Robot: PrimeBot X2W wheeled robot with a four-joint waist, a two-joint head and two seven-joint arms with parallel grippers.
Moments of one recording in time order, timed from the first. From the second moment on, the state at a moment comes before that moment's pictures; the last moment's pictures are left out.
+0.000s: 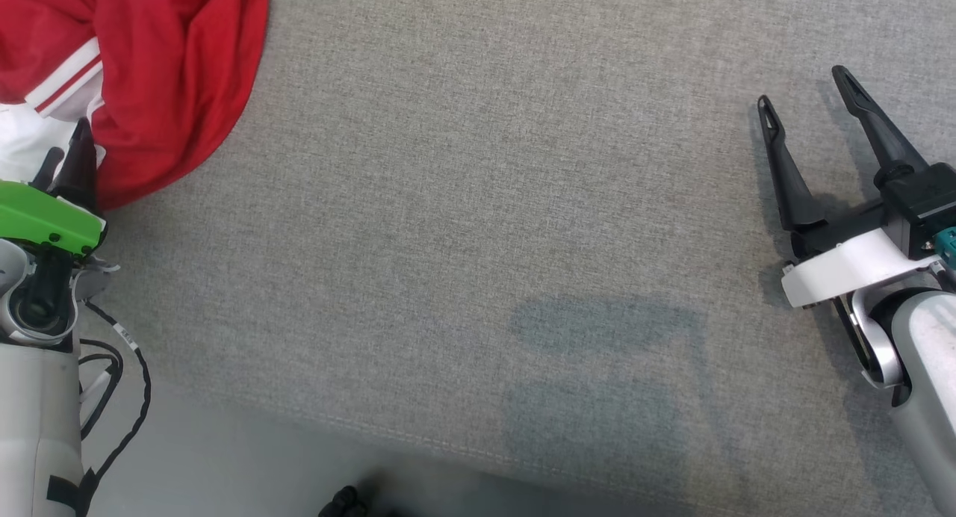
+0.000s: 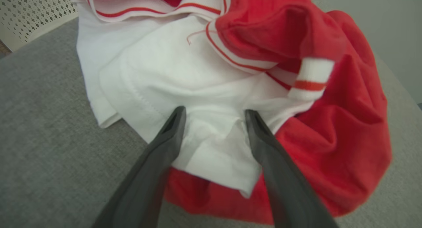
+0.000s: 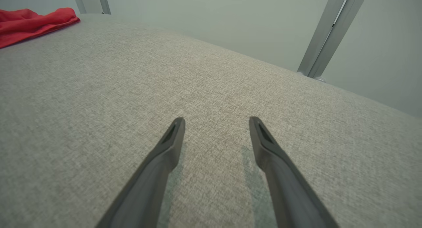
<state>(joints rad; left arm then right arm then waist) -0.64 0.24 0.00 0.63 -0.98 -0.05 0.13 -0.28 -0.41 0.29 -0.10 0.11 -0.08 -0.11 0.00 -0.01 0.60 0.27</state>
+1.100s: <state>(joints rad) -0.85 0.35 -0.22 0.36 -0.89 -0.12 0.16 -0.25 -0.26 0.34 0.01 0.18 -0.09 -0.20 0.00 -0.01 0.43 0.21</state>
